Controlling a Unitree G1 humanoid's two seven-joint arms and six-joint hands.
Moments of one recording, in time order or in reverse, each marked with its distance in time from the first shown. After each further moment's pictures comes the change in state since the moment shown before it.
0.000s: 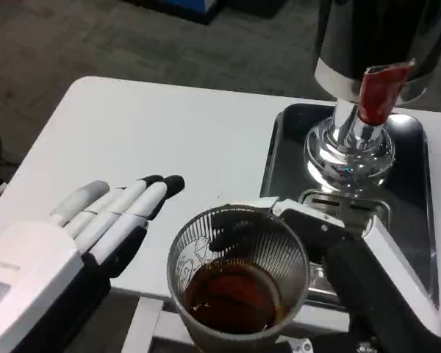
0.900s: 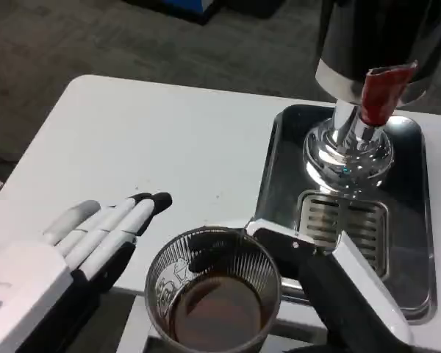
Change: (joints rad) left arm 0.037 -0.050 0.001 0.067 0.004 -0.077 0.000; right arm -0.005 0.004 0.052 0.051 -0.043 0.005 0.000
